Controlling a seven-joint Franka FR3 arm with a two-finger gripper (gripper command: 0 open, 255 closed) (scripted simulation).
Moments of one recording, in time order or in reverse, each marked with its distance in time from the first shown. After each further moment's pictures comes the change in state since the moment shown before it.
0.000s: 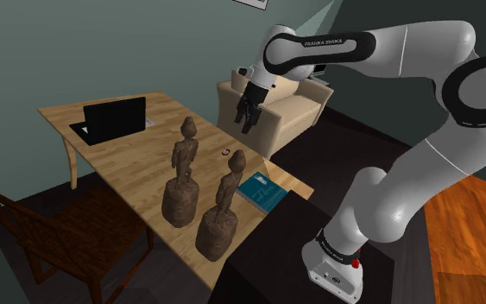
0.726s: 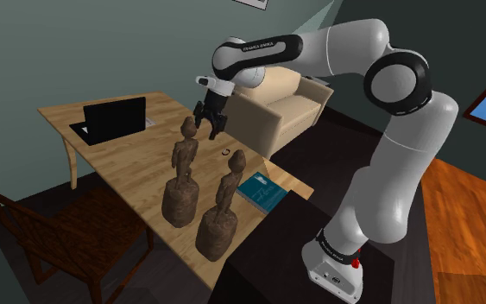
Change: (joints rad) arm 0.063 0.429 0.009 0.313 0.215 0.044 -0.572
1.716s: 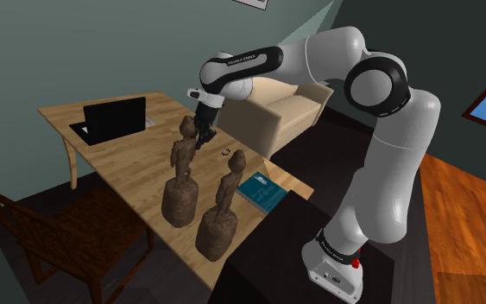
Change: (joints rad) arm -0.004 0.112 0.030 0.022 0.057 0.073 -0.122
